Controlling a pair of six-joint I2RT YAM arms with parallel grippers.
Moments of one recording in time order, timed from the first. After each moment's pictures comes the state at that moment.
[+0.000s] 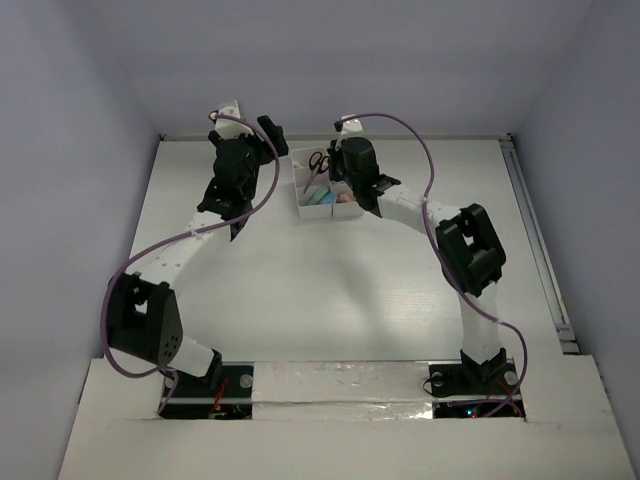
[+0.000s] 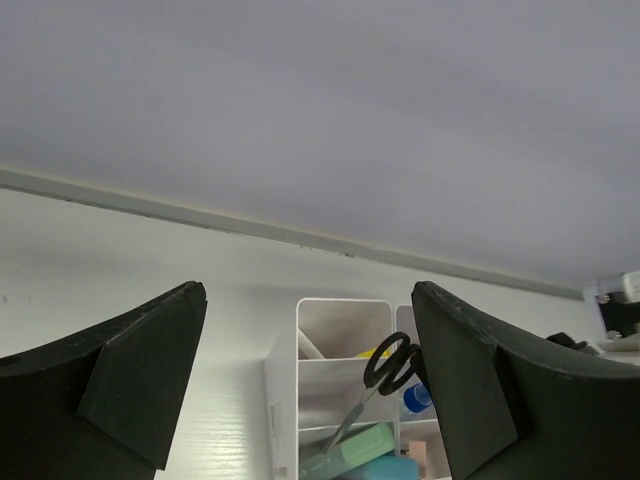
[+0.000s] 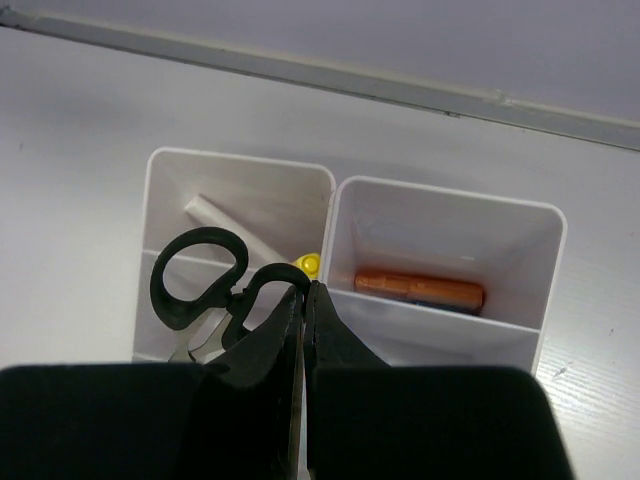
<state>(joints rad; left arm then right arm) -0.36 1.49 1.15 0.35 -0.29 -0.36 0.59 2.07 1.58 0.22 0.21 0.18</state>
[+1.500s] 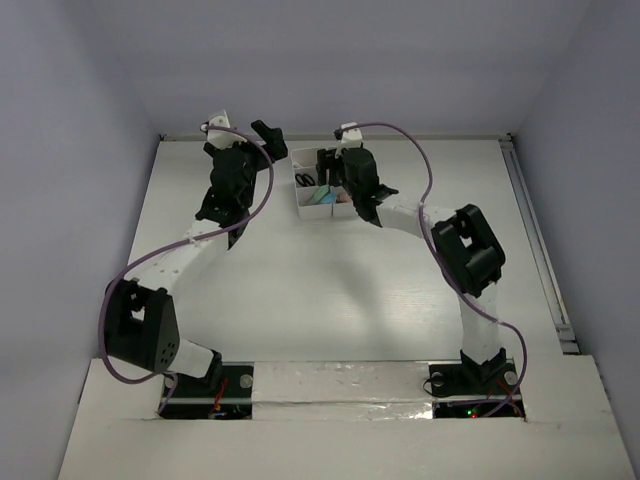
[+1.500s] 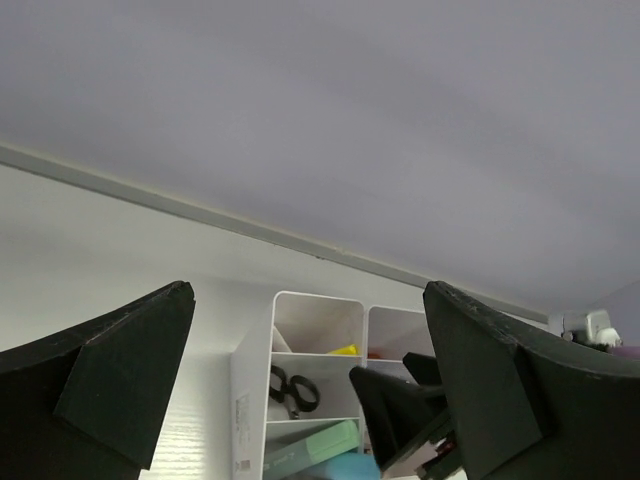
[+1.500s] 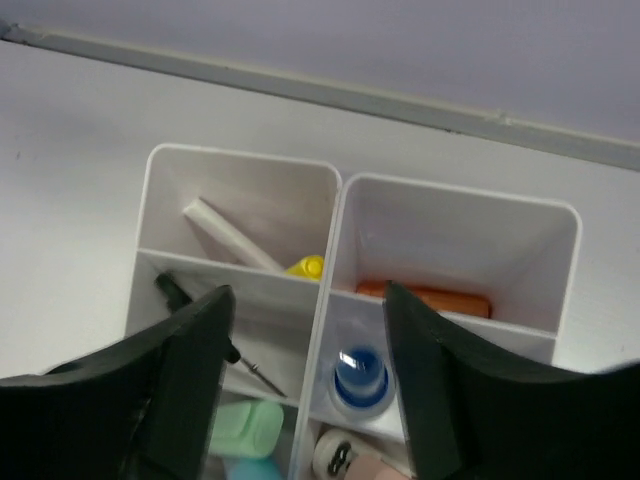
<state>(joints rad) -0.36 1.43 1.04 0.44 -0.32 -0.50 0.60 2.10 1.52 0.41 0.24 0.14</state>
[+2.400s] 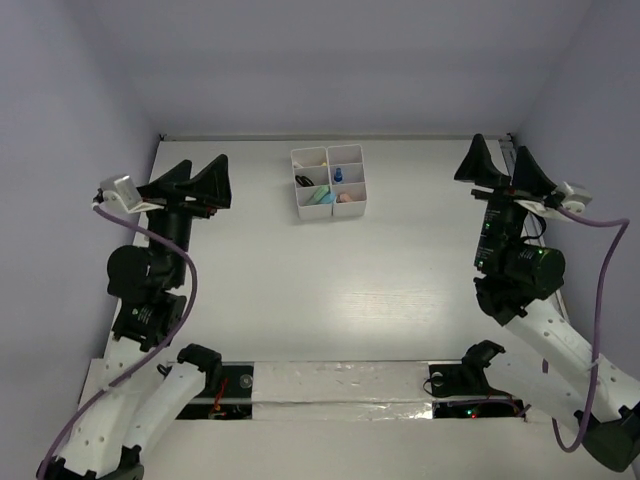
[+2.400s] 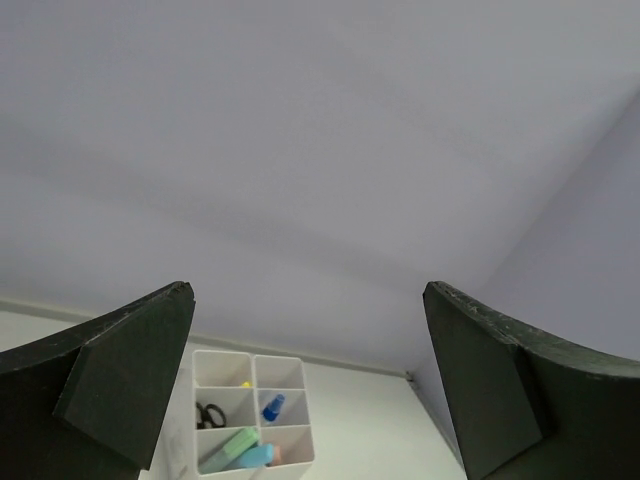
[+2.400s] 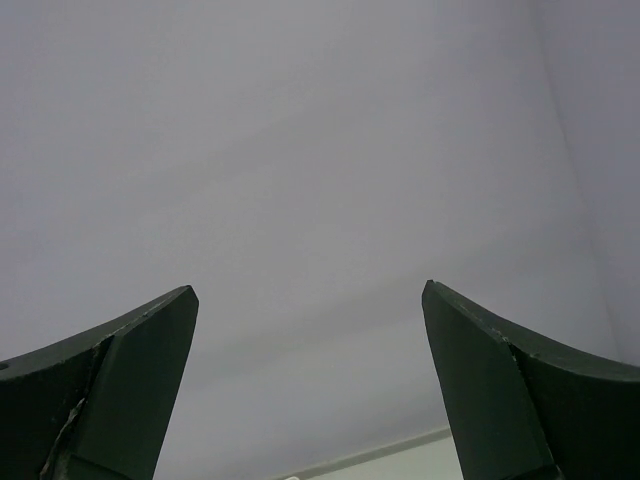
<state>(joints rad) -0.36 0.66 0.87 0.23 -0.19 -0.51 0.60 0.81 0.78 0.86 0.63 -0.12</state>
